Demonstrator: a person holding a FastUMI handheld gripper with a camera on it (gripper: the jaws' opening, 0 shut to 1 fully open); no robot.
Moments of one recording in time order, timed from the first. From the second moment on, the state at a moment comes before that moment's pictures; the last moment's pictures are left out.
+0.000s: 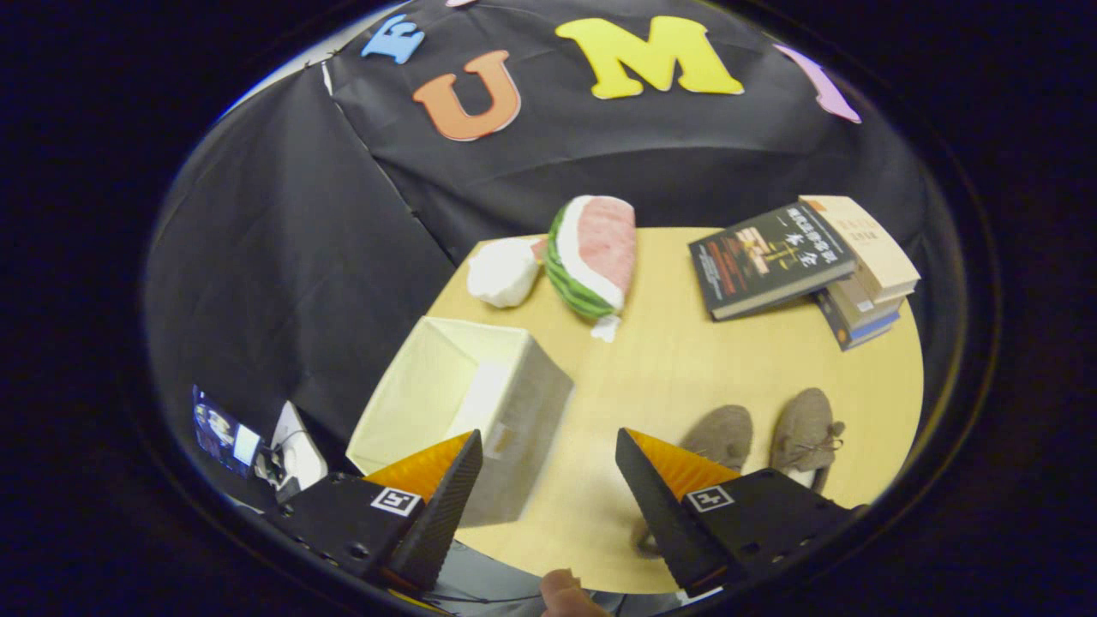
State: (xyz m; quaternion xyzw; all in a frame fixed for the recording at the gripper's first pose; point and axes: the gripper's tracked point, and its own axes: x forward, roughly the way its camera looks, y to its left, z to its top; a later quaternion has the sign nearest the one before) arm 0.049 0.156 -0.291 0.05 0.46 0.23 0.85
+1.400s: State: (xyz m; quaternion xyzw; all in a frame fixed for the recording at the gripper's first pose) arm 0.016 0.027 -0.458 0.06 0.61 0.02 0.79
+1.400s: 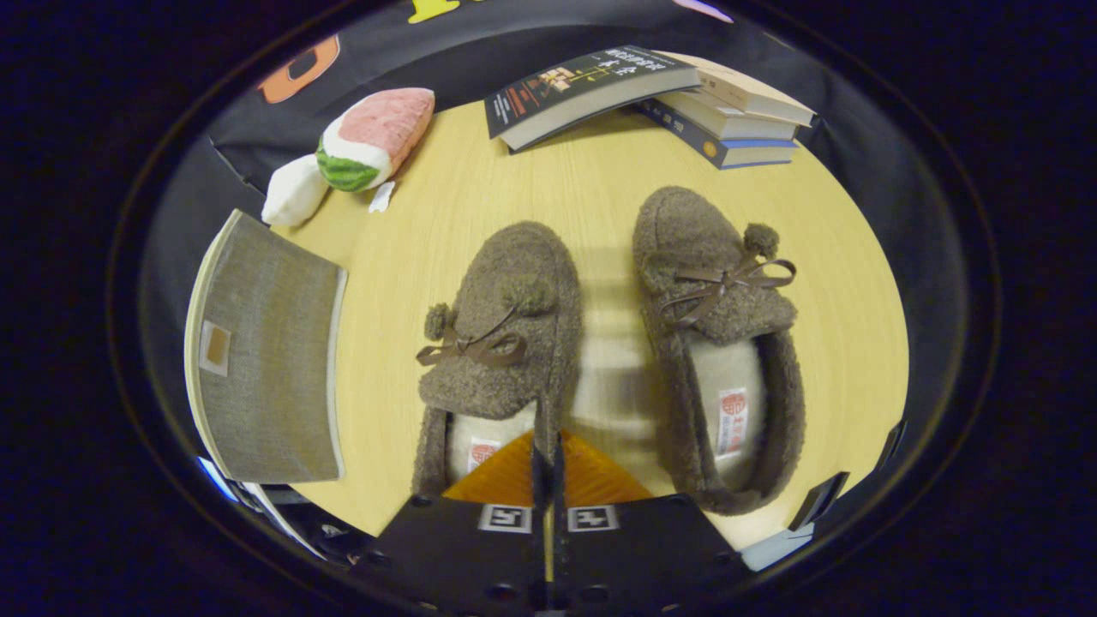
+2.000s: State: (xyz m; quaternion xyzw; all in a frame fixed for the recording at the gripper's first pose) arm 0.010 0.057 -0.361 0.12 0.57 0.05 0.81
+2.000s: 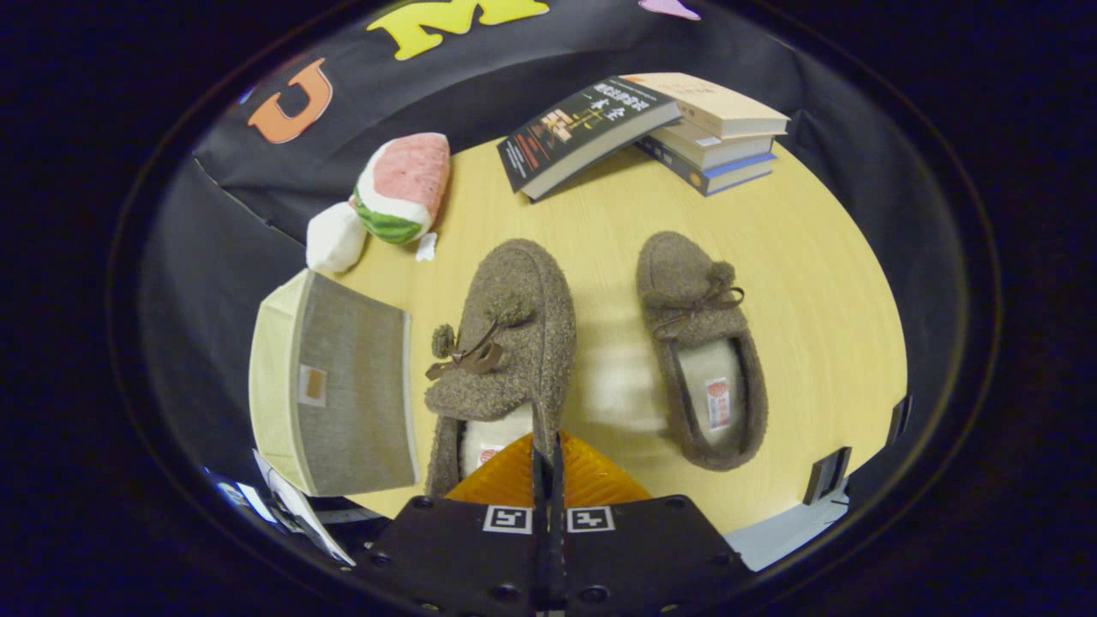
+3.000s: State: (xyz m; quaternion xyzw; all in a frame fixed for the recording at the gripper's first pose) arm 0.002 0.347 -0.331 0.08 0.59 0.14 0.79
